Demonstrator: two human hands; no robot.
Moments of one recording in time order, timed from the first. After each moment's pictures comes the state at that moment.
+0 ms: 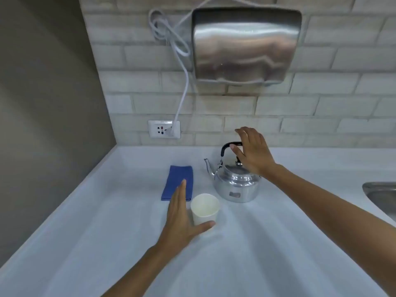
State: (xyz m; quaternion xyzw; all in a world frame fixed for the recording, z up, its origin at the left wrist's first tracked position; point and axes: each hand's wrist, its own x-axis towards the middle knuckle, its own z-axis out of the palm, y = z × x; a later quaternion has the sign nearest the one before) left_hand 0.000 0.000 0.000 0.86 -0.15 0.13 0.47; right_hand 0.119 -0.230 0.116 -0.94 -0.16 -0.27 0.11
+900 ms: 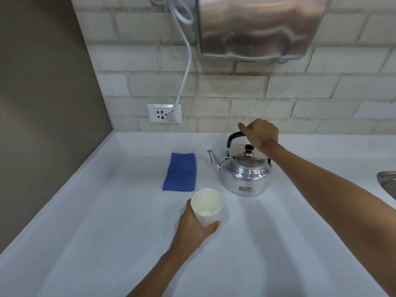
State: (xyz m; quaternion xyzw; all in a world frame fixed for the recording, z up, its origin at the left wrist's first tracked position) left_hand 0.002 -0.020 -0.034 0.82 -0.02 0.04 0.57; right_hand 0.161 -0.220 0.124 -0.96 0.01 -0.19 0.20
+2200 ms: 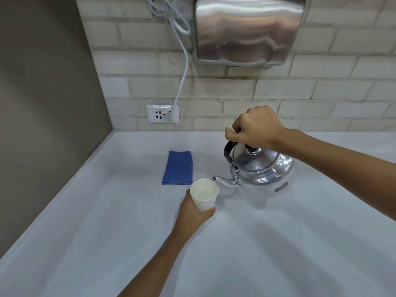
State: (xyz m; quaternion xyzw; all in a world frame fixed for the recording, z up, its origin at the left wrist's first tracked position) left_hand -0.001 -0.020 -0.027 0.82 -0.02 0.06 0.57; right_hand 0.039 -0.190 0.201 -0.93 -0.23 -0.26 -0.07
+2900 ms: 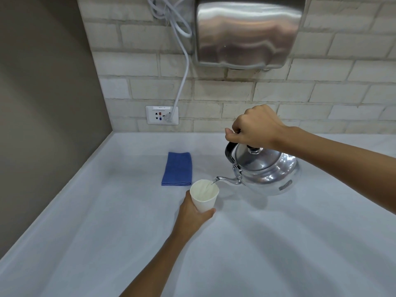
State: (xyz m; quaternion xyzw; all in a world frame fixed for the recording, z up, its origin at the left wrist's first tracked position) left_hand 0.002 -0.020 -0.031 0.83 -0.02 0.06 0.56; right_hand 0.033 -0.187 0.209 -0.92 -0.26 -0.26 -0.12
